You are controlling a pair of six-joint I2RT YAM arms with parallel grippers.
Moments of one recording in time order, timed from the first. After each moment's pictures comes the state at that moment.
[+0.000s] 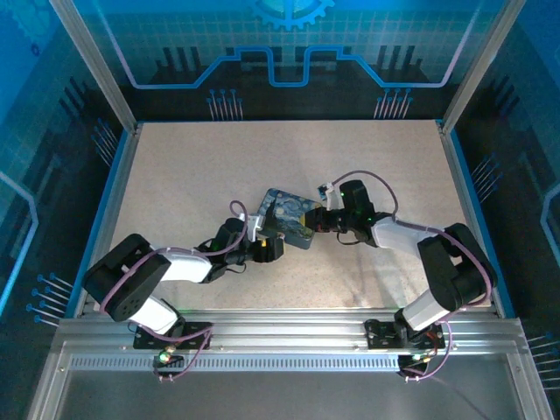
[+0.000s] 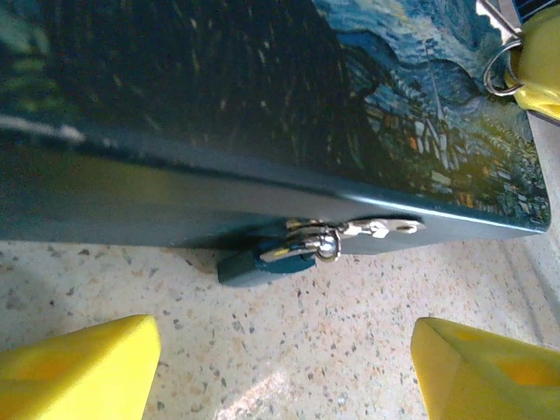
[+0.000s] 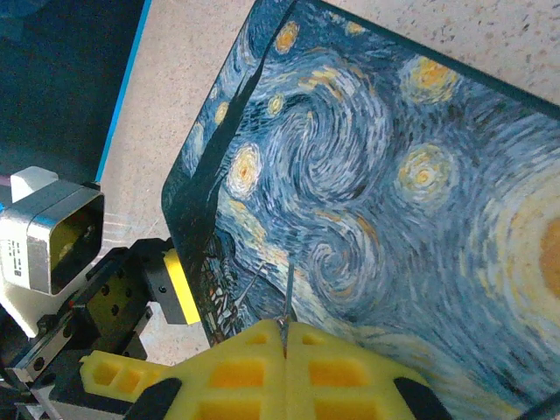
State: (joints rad) left arm -0.61 1.53 0.40 0.52 0.26 -0.64; right arm 0.44 1.56 0.72 0.14 -0.60 0.54
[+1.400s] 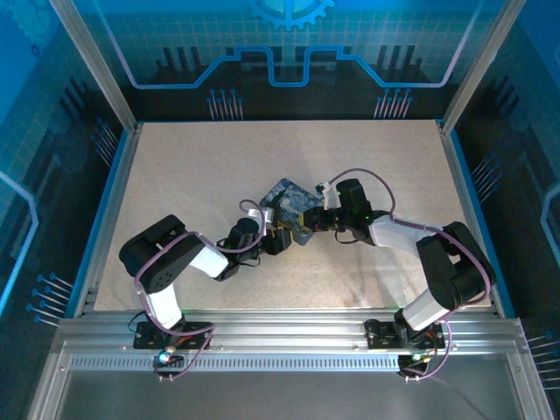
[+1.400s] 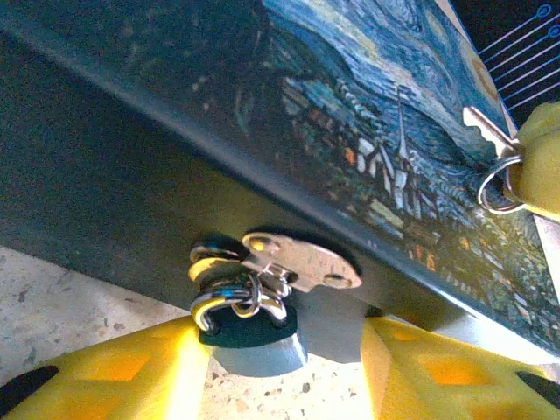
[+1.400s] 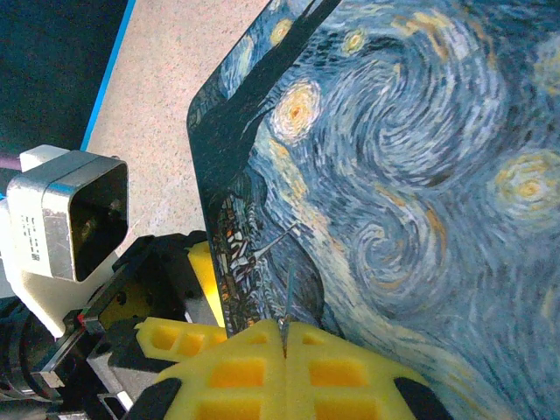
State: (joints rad) left arm -0.67 1.79 0.47 0.86 0.15 -0.70; right arm 0.46 1.57 0.74 0.12 -0.55 0.50
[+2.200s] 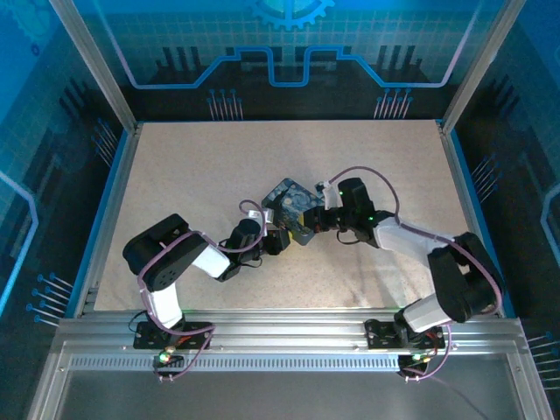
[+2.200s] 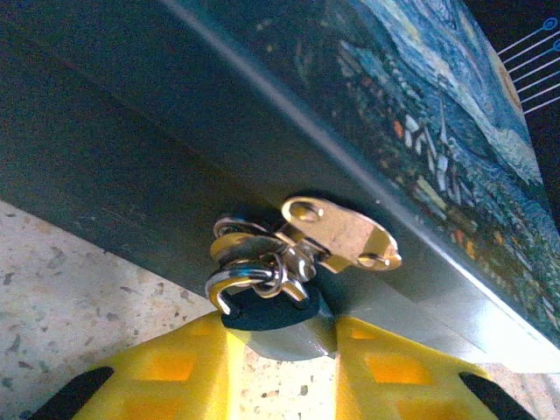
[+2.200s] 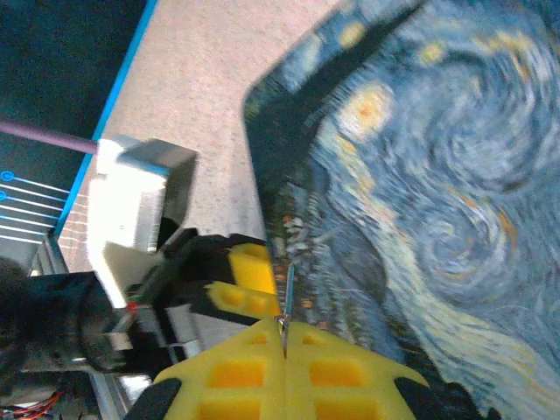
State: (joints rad) left arm -0.68 1.81 0.47 0.87 0.14 -0.77; right arm 0.47 1.46 0.74 0.05 -0.55 0.44
